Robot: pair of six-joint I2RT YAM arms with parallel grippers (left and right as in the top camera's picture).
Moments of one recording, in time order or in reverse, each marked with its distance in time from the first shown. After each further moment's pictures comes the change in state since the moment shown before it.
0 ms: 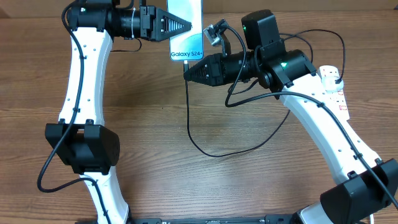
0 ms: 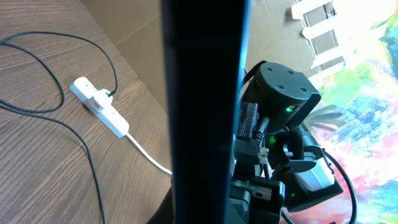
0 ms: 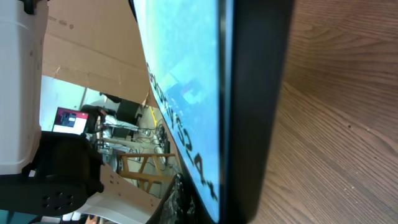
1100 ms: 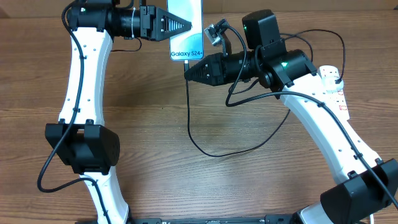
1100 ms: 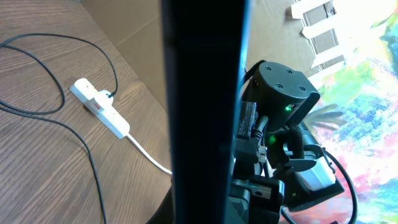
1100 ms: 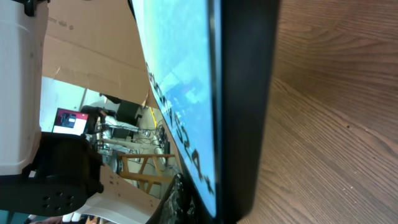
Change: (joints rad) left arm 0.000 0.000 0.000 0.011 0.000 0.000; right arm -0.004 0.000 0.000 0.000 -0.002 0.000
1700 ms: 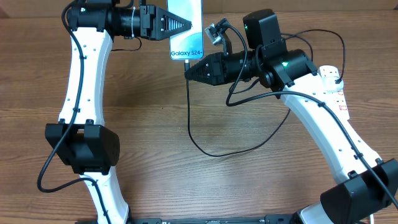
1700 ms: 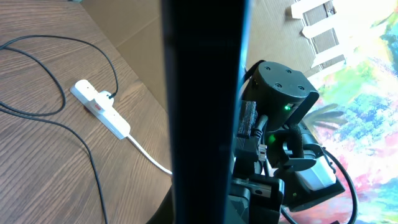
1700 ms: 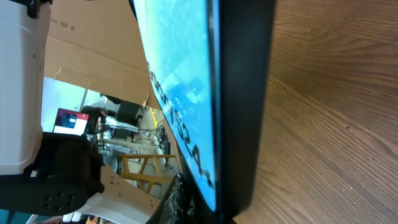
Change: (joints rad) left arm 0.000 0.000 0.000 0.014 0.000 -0.011; right arm -0.003 0.000 0.000 0.002 -0.005 -0.001
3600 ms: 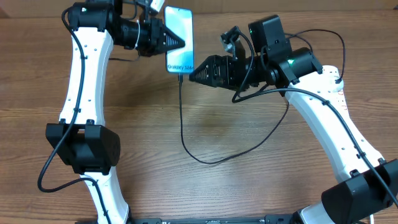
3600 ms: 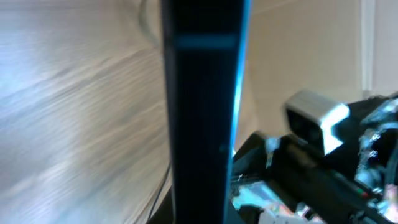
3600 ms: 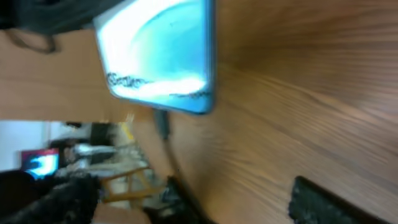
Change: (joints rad) left arm -0.007 0.000 0.000 -0.253 -0.494 -0.036; right arm -0.034 0.000 0.002 -0.223 0.211 0.025
